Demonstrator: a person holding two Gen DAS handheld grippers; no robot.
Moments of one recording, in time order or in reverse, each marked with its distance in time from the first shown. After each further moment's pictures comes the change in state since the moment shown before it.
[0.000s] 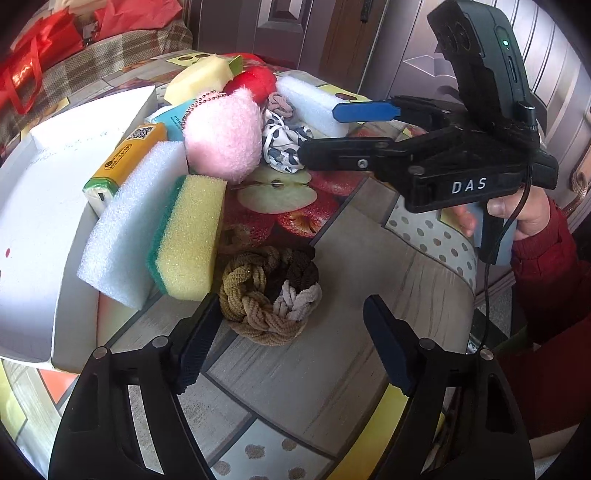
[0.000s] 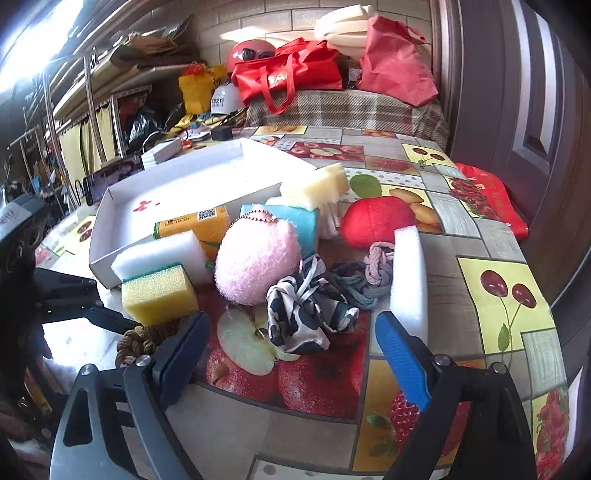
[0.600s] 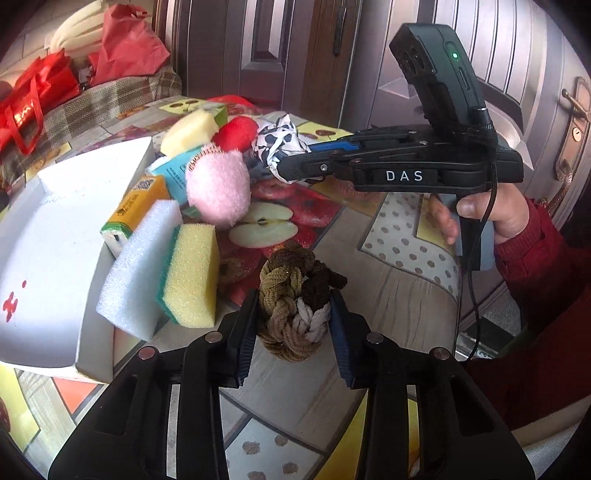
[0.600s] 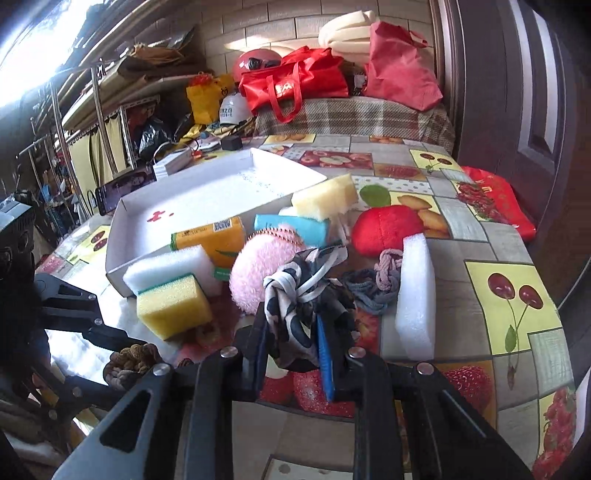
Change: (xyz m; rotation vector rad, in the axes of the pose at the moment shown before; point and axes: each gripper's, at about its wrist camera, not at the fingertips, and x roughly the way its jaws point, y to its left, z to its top) left arm -0.035 -0.009 -0.008 0.080 -0.205 0.018; right arm -0.031 -0.004 -0.006 0.044 -0.098 0.042
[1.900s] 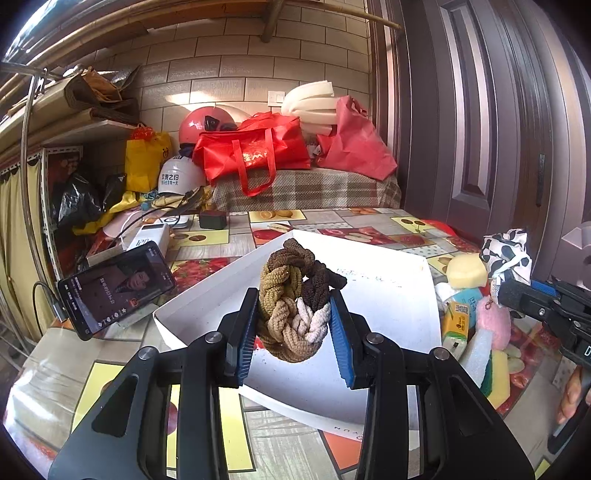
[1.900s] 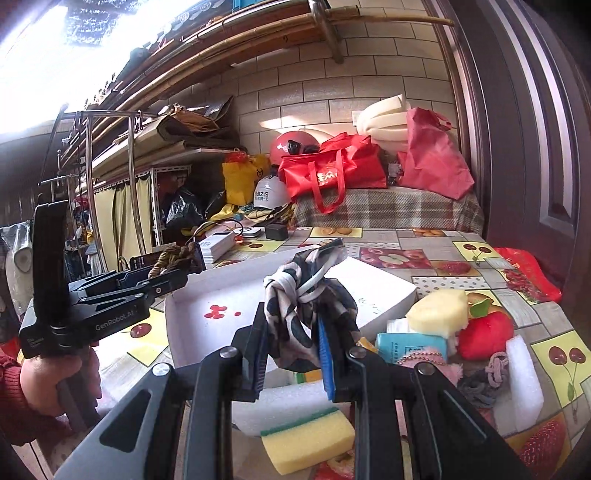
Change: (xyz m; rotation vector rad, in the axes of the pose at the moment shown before) left arm -0.084 0.139 -0.037 -0.339 -0.431 0.670; right arm 0.030 0.108 0.028 -0.053 -0.324 0.044
